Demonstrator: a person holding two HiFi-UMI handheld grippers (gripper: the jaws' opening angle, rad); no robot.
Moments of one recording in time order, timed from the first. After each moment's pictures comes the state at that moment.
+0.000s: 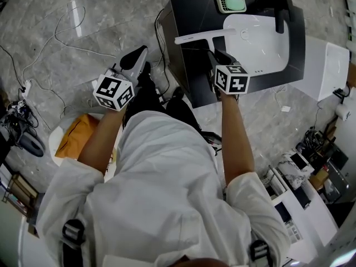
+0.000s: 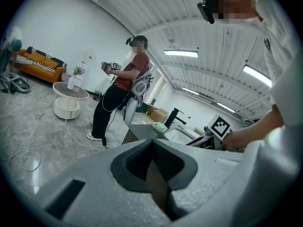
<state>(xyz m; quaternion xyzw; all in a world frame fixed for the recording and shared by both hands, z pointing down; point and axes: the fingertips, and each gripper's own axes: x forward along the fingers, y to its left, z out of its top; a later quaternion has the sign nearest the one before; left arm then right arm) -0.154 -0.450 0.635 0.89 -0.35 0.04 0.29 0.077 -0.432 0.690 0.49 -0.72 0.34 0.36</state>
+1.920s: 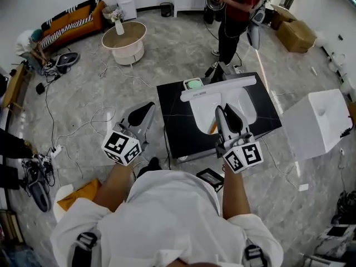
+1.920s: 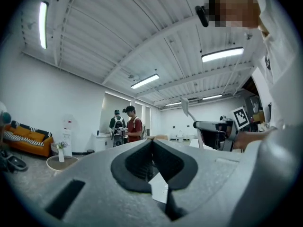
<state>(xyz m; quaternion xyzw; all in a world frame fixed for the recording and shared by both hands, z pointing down) -0.027 -0.276 0.307 0.92 -0.38 -0.03 -0.02 0.174 -0.249 0.275 0.49 -0.87 -0.04 -0.11</state>
